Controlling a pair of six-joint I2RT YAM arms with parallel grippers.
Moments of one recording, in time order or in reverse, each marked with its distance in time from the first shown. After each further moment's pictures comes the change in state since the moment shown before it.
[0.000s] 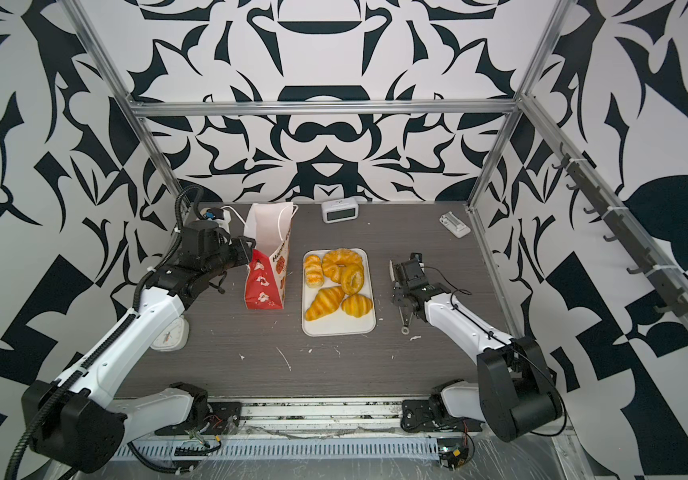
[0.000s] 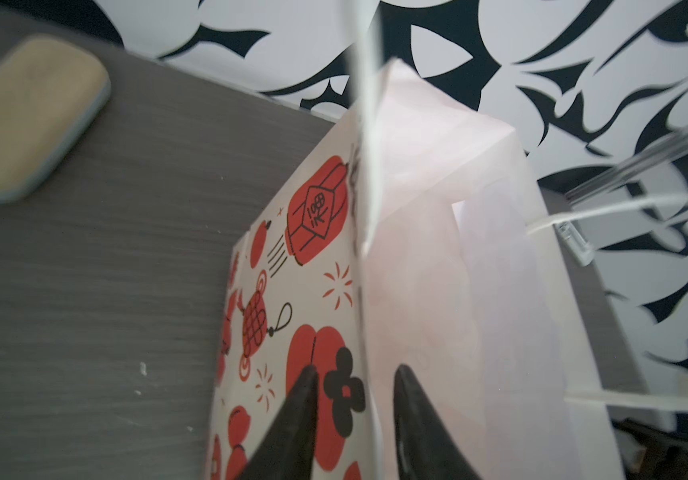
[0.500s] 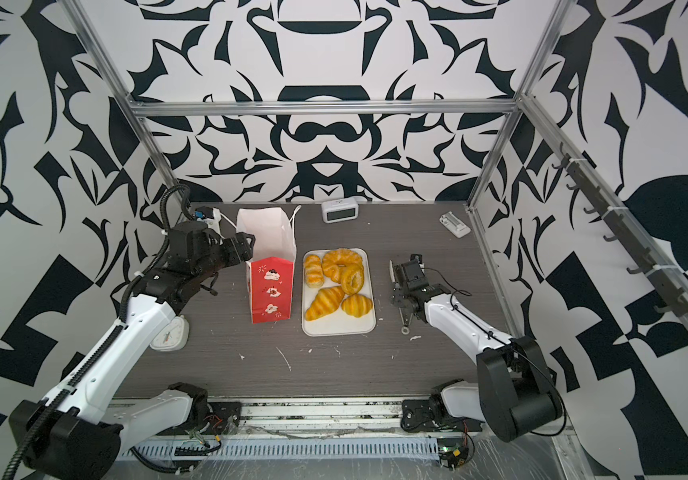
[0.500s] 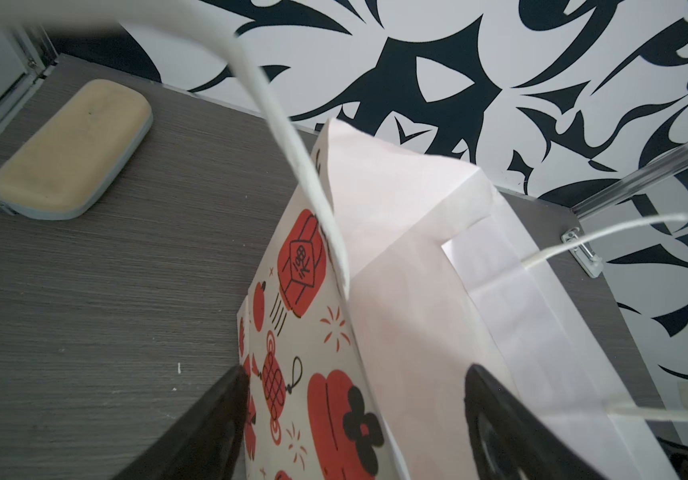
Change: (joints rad) left arm 0.028 -0.079 0.006 -0.044 -0.035 0.024; right arm -0.001 0.000 -0.008 0.006 -0.011 0.004
